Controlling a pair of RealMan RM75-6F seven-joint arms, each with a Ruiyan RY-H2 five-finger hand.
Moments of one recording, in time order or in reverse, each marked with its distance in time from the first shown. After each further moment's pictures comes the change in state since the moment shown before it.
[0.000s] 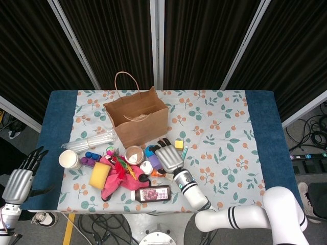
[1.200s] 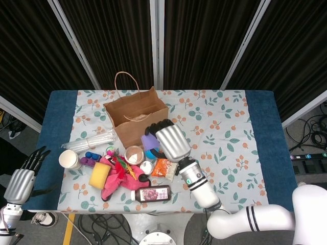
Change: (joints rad) left arm -0.004 0.006 0.002 -0.025 0.014 0.002 0.016; right arm -0.036 0.233 0.212 -0.378 -0.197 0.177 -0.018
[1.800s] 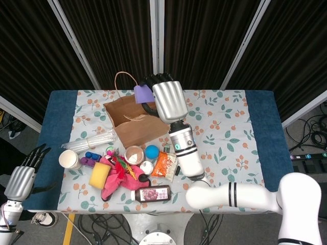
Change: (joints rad) left arm -0.018 0.010 -0.014 -0.009 -0.018 -0.028 0.006; right arm 0.248 -0.070 0.239 0.323 0.135 0.028 -0.002
